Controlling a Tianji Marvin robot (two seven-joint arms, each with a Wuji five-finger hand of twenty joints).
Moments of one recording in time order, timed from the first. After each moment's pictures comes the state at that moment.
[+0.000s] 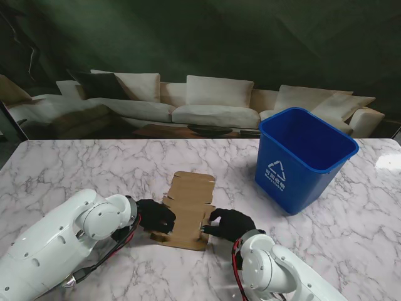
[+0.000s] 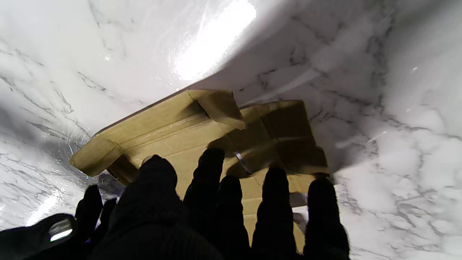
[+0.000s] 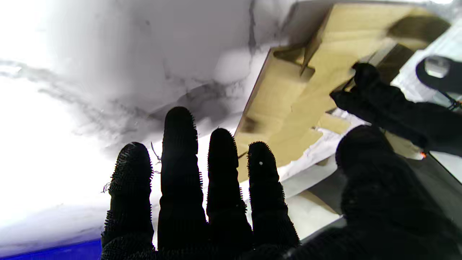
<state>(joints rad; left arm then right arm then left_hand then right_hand) 1.25 -0.94 -0.91 -1.58 0.74 -0.12 -0.73 -1.59 -1.12 0.93 -1.71 -0.62 0.47 0.06 1.02 0.03 -0.01 0.00 0.57 0.18 0.21 0.58 0.42 0.03 0.08 0.24 0.37 0.17 0.20 0.44 0.05 0.25 0.55 0.53 0.50 -0.31 0.44 -0.07 0.47 0.06 0.47 0.48 0.67 0.13 0.70 0.42 0.81 0.18 0.61 0.50 0.26 0.35 1.18 0.55</state>
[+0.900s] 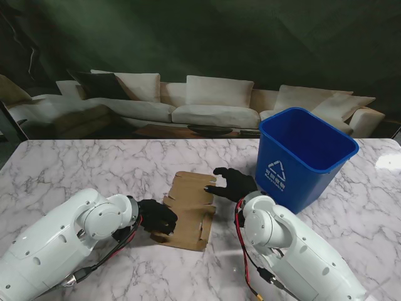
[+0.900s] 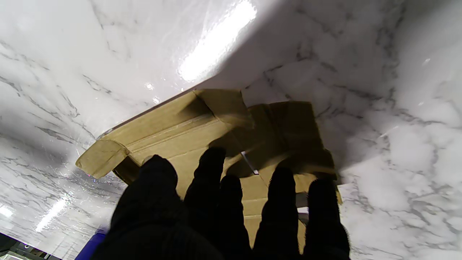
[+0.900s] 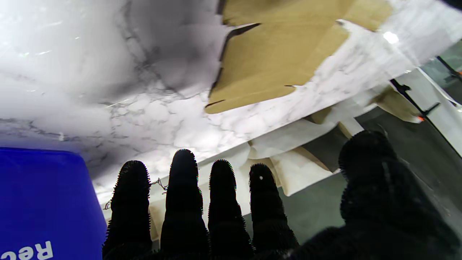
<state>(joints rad) 1.24 -0.94 -0.89 -1.57 0.74 -0.15 -0.73 -1.31 -1.15 0.89 -1.50 -0.55 0.38 -0.01 1.02 0.03 -0.01 0.00 0.57 0.18 0.23 0.60 0.42 0.03 0.10 0.23 0.37 0.23 0.20 0.44 0.05 0.25 0.55 0.53 0.50 -0.26 0.36 -0.06 0.30 0.08 0.33 0.44 0.37 0.13 0.50 0.28 0.52 0.15 0.21 0.30 0.08 0.33 0.94 0.46</state>
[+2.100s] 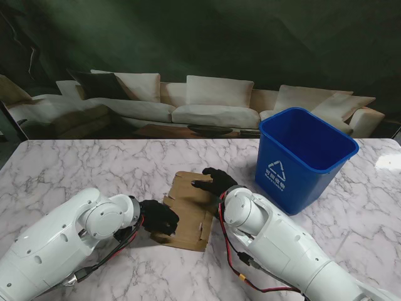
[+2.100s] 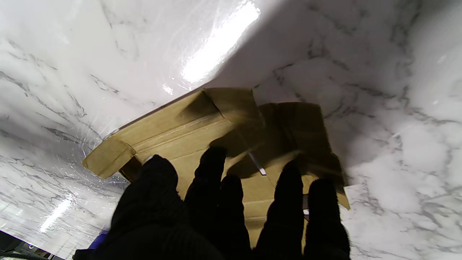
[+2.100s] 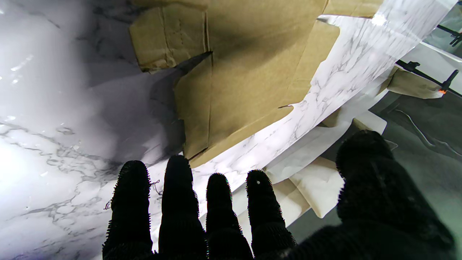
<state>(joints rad) 1.22 -0.94 -0.87 -1.57 0.72 -0.14 -0.73 -1.11 -1.28 0.74 -1.18 -0.19 0.40 -0.10 1.02 0.03 -0.01 0.00 0.57 0.18 0.23 0.61 0.42 0.04 0.10 0.23 0.36 0.30 0.21 0.44 0.05 0.25 0.55 0.53 0.52 -0.24 0.34 -0.06 0.25 0.12 0.33 0.41 0.23 0.17 0.48 0.26 0.47 0.20 0.18 0.28 0.08 0.33 0.95 0.46</state>
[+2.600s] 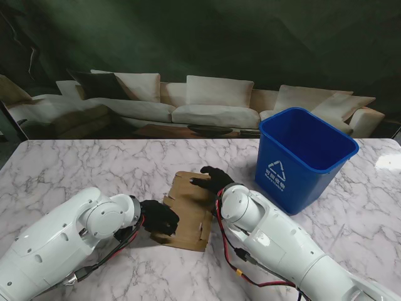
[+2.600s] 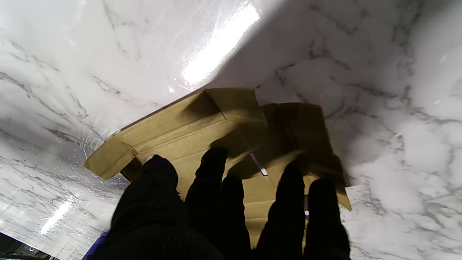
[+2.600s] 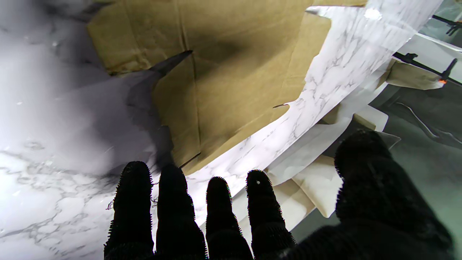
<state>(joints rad) 1.21 -0.93 -0.86 -1.57 0.71 -0.14 -0.74 -1.07 -1.31 0.73 -1.12 -0.12 0.39 -0.11 1.02 0.03 -0.01 0.00 0.57 0.19 0.23 0.61 0.42 0.05 0.10 0.22 0.36 0.31 0.21 0.44 0.05 0.25 0.55 0.53 0.53 -0.24 0.34 -0.06 0.25 0.12 0.33 0.41 0.20 0.18 0.46 0.24 0.43 0.26 0.11 0.19 0.08 0.31 0.95 0.43</state>
